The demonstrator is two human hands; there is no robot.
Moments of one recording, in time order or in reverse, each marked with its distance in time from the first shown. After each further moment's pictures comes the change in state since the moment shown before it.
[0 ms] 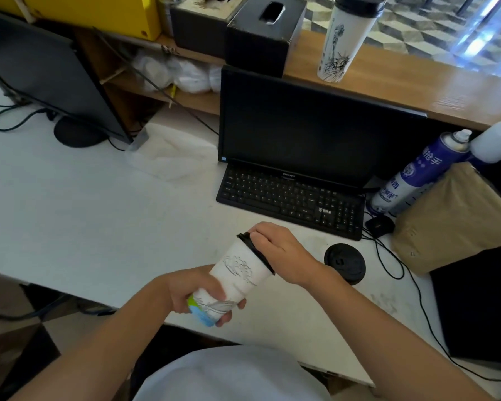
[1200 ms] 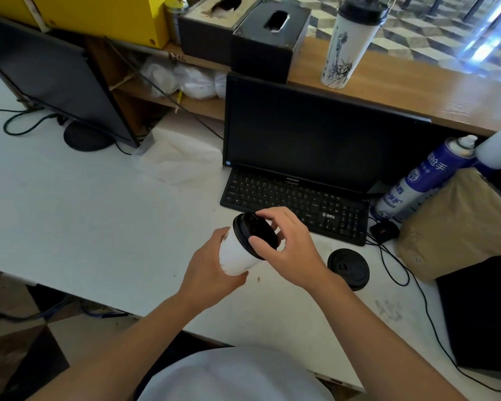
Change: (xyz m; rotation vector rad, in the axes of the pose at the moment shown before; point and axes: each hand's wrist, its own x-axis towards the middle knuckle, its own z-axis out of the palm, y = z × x) left_hand 0.016 0.003 0.036 0.874 1.115 0.508; right_hand -0.008 -0.006 -0.006 -0.067 0.277 -0.145
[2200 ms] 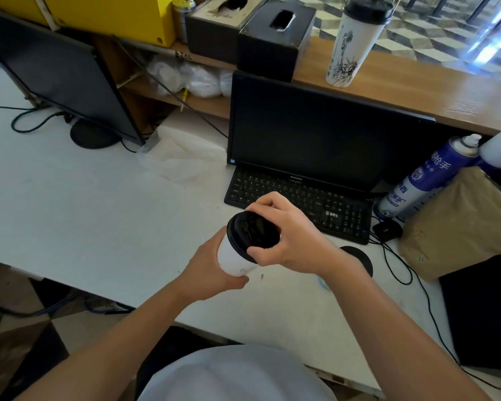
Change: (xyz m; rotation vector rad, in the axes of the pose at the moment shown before) left_hand 0.003 -0.009 -0.016 -0.104 -0.211 -0.030; right_hand 0.011 -0.040 -0.025 -0.090 -0.350 -0.024
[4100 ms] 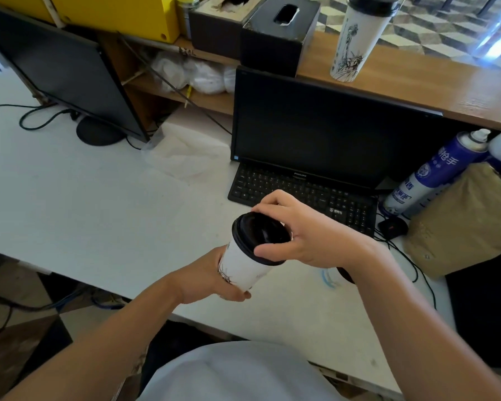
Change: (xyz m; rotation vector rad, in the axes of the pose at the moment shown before) left_hand -0.011 0.005 -0.013 -0.271 -0.443 -0.186; right_hand -0.010 -0.018 -0.029 -0.085 -0.258 0.052
